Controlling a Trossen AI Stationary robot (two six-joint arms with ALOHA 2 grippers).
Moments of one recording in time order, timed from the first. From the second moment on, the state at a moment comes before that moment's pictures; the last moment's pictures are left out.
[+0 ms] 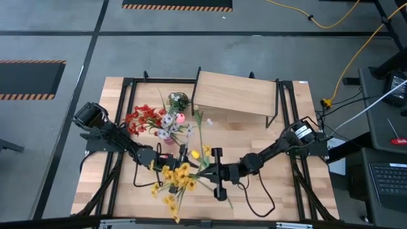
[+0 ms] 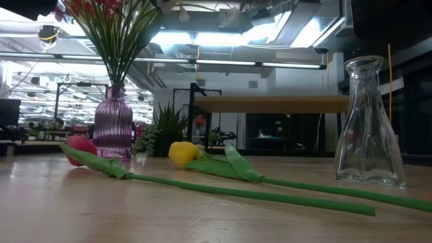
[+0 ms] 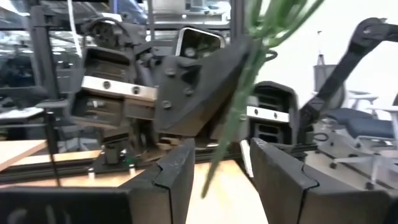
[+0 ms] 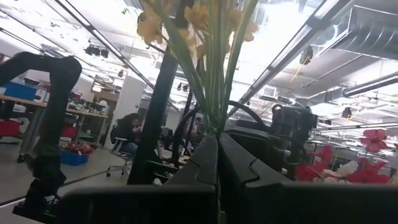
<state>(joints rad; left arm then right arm) -0.53 1.64 0.66 1.15 -0.35 0.06 0.47 2.03 1.00 1.57 0.22 -0.40</state>
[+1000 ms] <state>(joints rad) -0.50 1.63 0.66 1.15 -0.31 0.03 0.45 2.03 1.03 1.55 0.20 -0.40</state>
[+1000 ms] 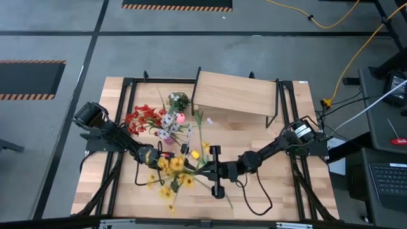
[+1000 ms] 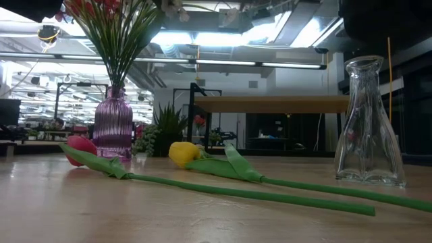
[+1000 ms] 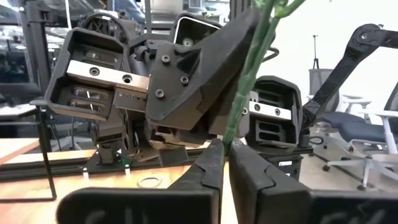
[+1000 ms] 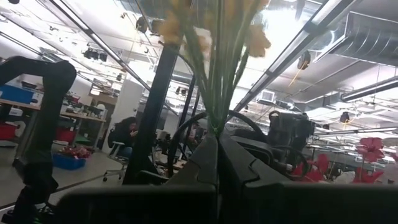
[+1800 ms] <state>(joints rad) -0.56 1.55 0.66 1.00 -0.40 -0.04 0.52 2.02 1.03 1.52 0.29 -0.35</state>
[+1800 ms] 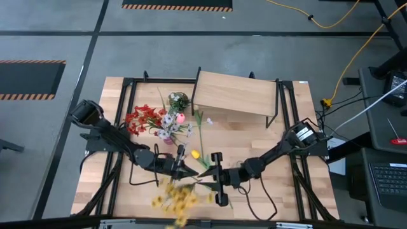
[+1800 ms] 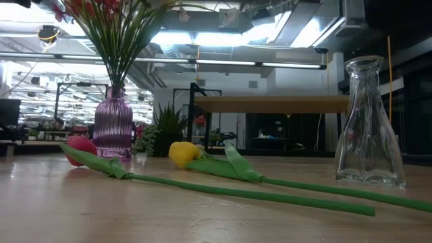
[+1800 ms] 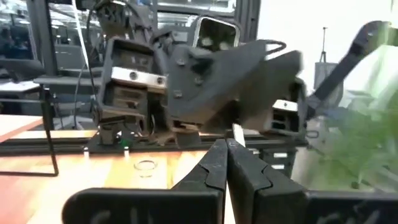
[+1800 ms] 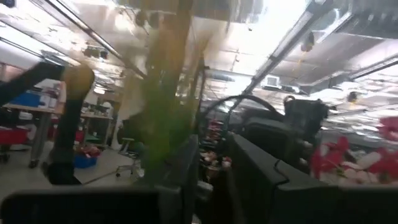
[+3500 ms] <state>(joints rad) -0.91 1.78 1.42 -0.61 -0.54 -1.06 0.73 1.78 1.03 0.73 0.70 -0.38</state>
